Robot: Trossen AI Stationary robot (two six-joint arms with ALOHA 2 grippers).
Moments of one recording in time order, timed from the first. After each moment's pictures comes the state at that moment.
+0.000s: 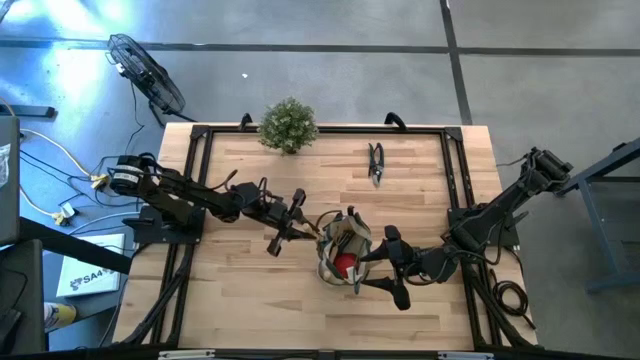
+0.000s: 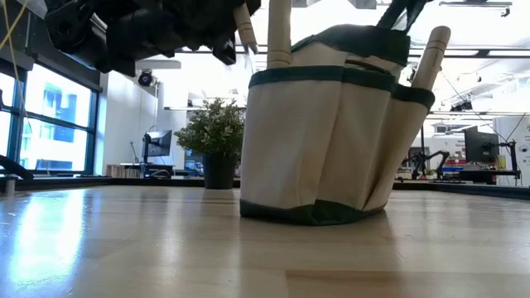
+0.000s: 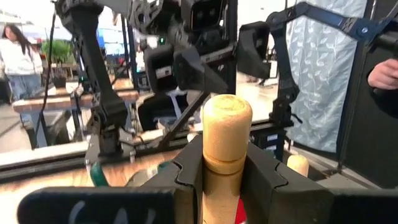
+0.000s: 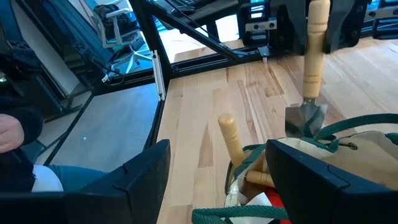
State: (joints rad) left arm -0.04 1.53 0.57 1.14 0.35 -0.01; right arm 0.66 1.28 0.90 0.03 0.50 0.50
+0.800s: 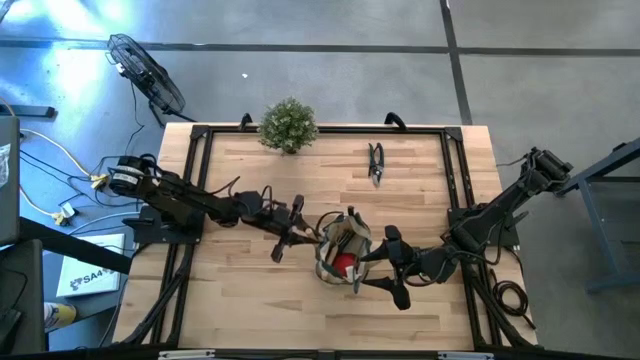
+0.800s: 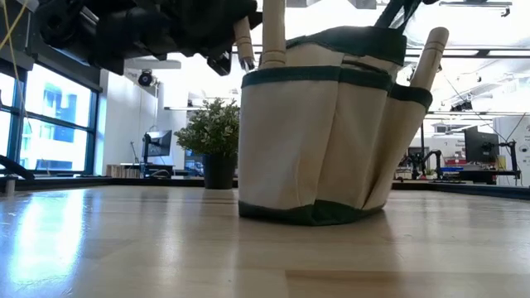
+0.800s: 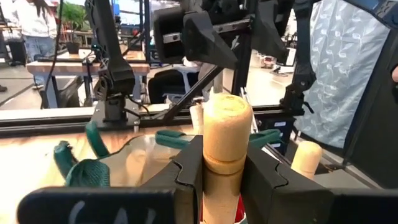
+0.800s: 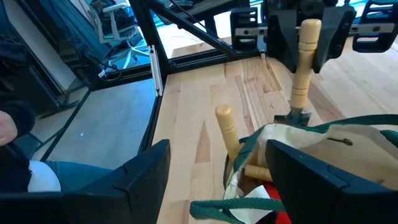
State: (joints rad) left arm -0.11 1.53 0.57 1.04 0.22 -0.07; right arm 0.66 1.28 0.90 0.00 0.50 0.50
